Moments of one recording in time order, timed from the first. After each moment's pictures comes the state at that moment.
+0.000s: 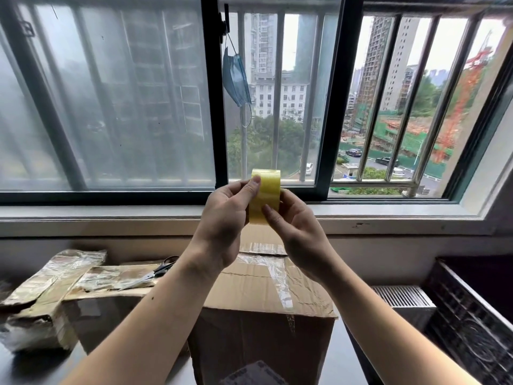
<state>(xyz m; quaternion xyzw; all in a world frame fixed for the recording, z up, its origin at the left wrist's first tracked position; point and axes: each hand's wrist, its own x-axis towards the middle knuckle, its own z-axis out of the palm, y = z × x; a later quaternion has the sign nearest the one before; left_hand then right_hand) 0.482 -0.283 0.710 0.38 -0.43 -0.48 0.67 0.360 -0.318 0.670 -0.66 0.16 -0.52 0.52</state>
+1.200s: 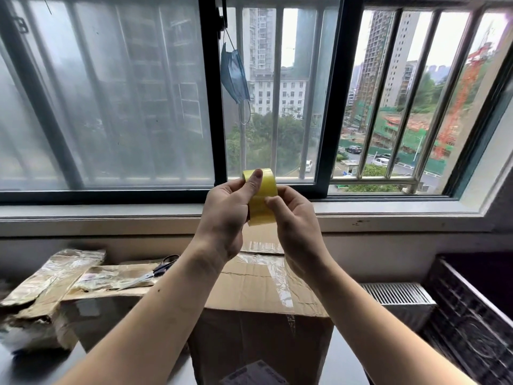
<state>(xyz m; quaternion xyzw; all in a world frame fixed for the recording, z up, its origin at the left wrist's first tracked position) 0.477 -0.294 0.714 0.43 -0.37 -0.47 0.67 0.374 -0.318 0.673 -0.58 0.24 -0.59 0.51</state>
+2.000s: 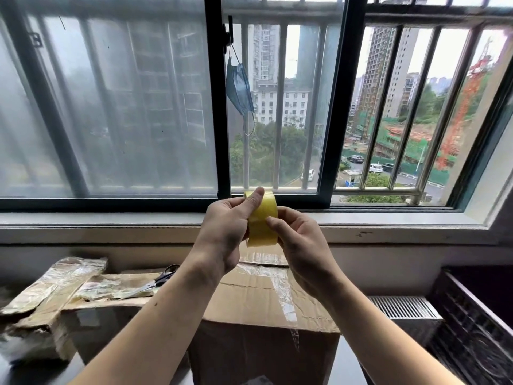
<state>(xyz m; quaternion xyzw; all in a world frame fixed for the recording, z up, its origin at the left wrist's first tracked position) 0.491 -0.299 0.706 0.49 -0.37 -0.46 0.64 0.363 -0.316 0.667 -0.60 0.22 -0.52 0.56</state>
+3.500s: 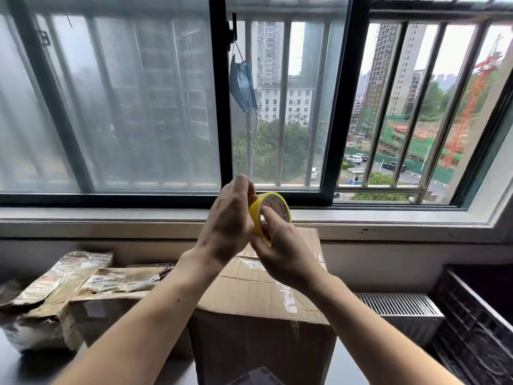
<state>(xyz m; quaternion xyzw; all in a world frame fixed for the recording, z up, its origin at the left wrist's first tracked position) 0.508 -0.300 0.696 0.54 -0.71 0.04 0.46 0.375 -0.312 0.658 -0.82 0.32 -0.41 0.25</state>
